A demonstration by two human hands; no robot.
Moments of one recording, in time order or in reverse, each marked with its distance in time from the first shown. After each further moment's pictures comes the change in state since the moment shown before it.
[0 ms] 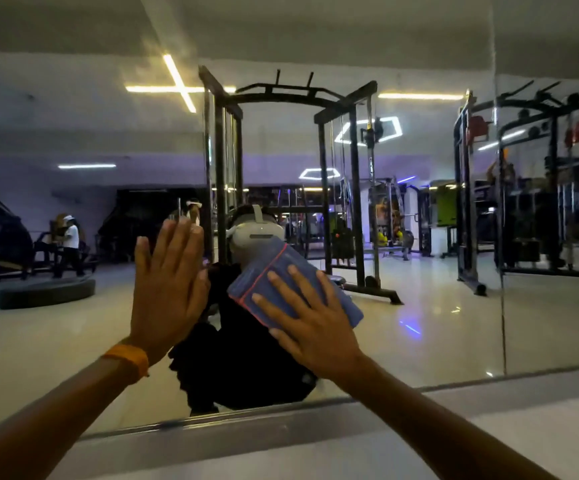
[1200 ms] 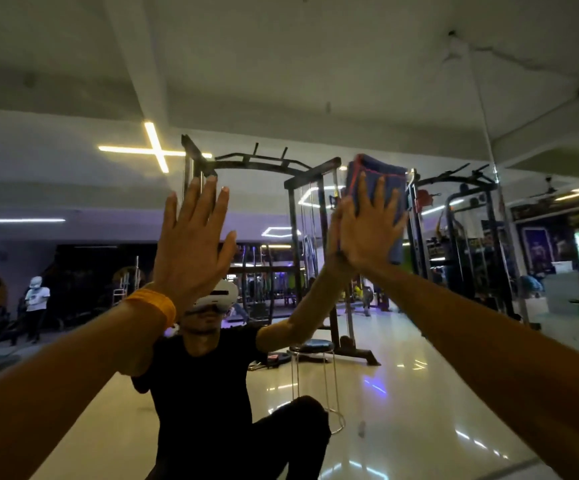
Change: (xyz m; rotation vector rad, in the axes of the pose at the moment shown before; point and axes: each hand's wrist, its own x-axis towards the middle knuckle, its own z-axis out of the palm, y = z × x) left_hand 0.179 -0.127 -0.072 0.133 0.025 0.056; right_hand 0.285 0.073 -0.053 -0.048 0.221 0.963
